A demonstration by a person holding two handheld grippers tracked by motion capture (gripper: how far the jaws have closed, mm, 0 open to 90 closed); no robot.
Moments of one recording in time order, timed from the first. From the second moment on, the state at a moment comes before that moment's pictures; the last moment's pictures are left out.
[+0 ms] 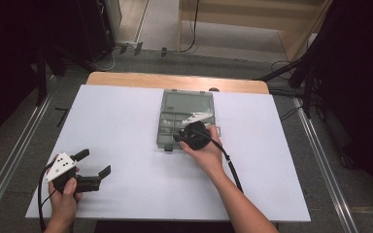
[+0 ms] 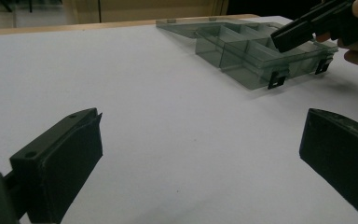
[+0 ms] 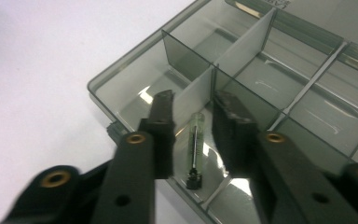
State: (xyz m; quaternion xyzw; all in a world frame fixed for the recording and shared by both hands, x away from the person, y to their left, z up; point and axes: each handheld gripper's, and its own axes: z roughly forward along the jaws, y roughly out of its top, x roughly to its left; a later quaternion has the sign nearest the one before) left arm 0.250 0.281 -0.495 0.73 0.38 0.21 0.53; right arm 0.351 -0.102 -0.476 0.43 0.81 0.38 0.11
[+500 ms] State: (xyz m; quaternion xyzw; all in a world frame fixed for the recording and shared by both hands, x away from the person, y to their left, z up) left arm 0.251 0.280 -0.495 0.73 0.38 0.21 0.52; right arm 0.343 -0.118 -0.459 0.44 0.79 0.40 0.11
